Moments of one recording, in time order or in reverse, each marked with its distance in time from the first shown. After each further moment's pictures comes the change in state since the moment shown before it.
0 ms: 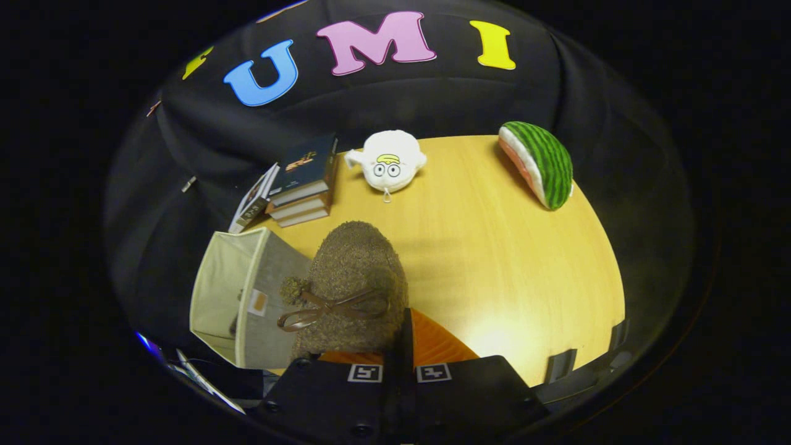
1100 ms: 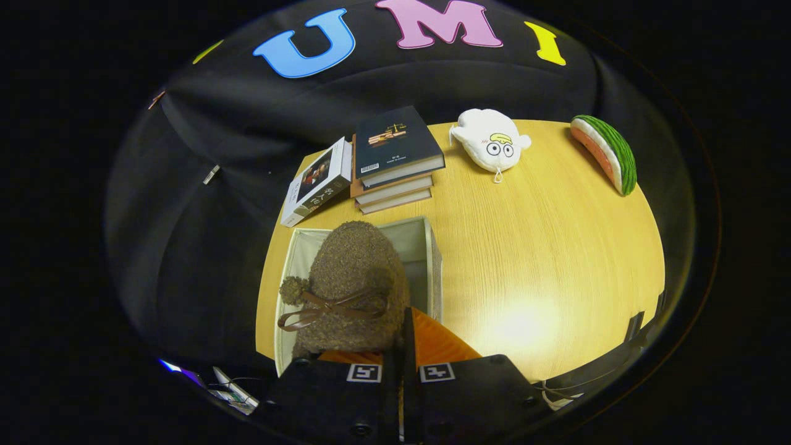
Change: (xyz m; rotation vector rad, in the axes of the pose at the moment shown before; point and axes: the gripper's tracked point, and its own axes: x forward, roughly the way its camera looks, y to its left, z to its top) arm 0.061 0.200 -0.023 0.012 0.098 0.020
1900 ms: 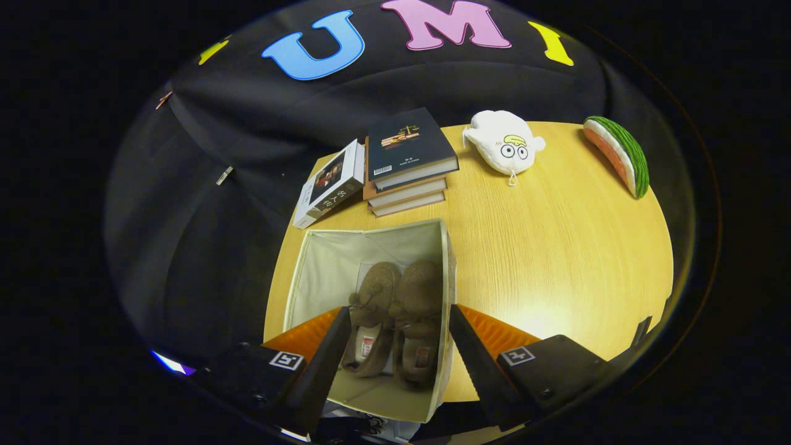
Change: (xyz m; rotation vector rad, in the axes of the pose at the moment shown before) arm -0.004 0.010 0.012 -0.015 -0.040 0.090
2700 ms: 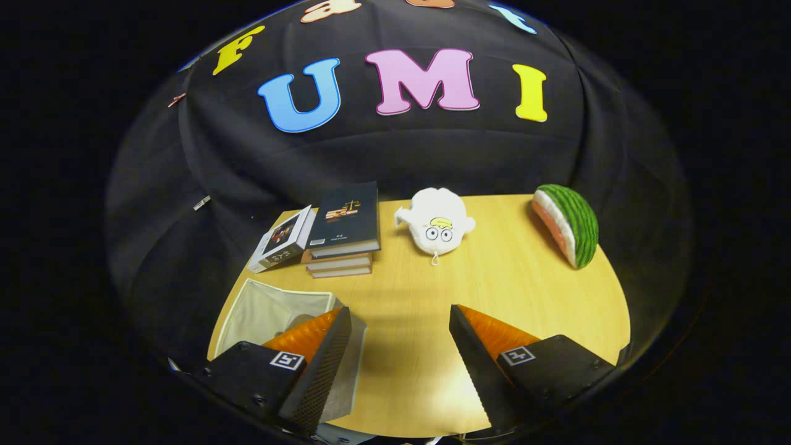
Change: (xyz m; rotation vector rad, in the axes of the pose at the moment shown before) arm -0.066 -0.143 0.091 -0.164 -0.360 -0.173
